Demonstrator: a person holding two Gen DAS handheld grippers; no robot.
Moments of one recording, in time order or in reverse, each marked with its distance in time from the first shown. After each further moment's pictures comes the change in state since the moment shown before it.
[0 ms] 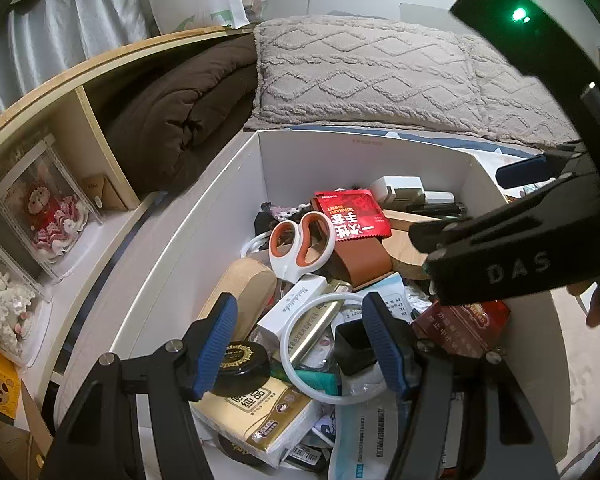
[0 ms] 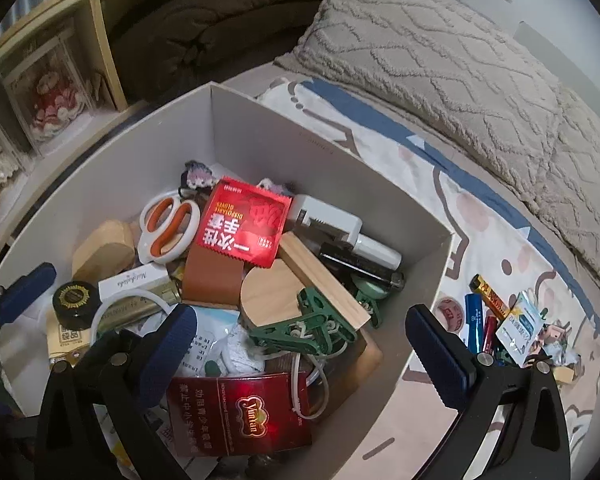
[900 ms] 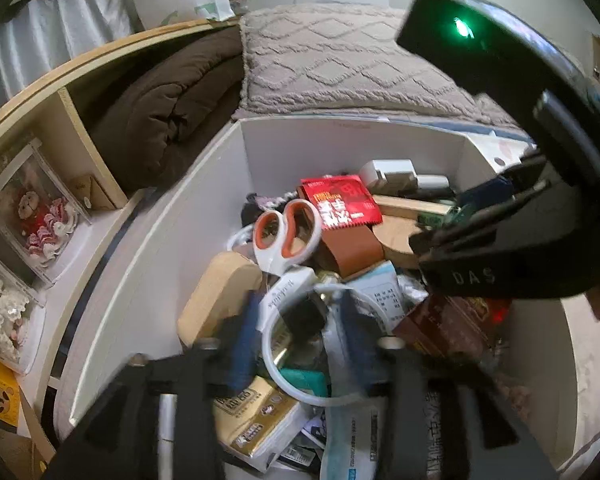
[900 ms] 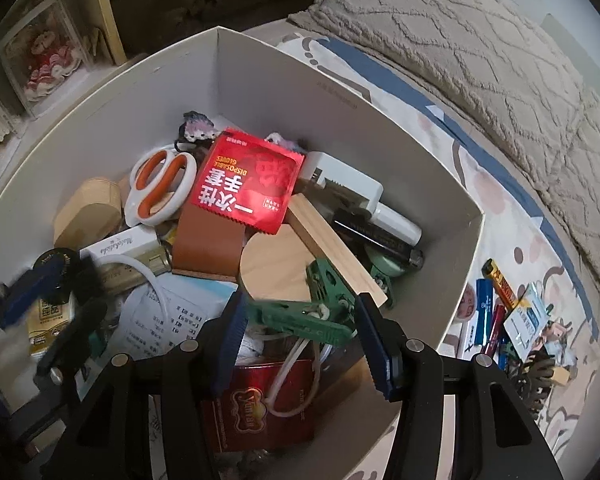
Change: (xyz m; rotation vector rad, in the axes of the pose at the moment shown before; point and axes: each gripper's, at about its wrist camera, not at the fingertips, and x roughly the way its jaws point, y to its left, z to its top) left arm 0.010 -0.009 0.000 0.028 0.023 -0.009; right arm 0.026 0.014 -0.002 -0.061 0.157 -0.025
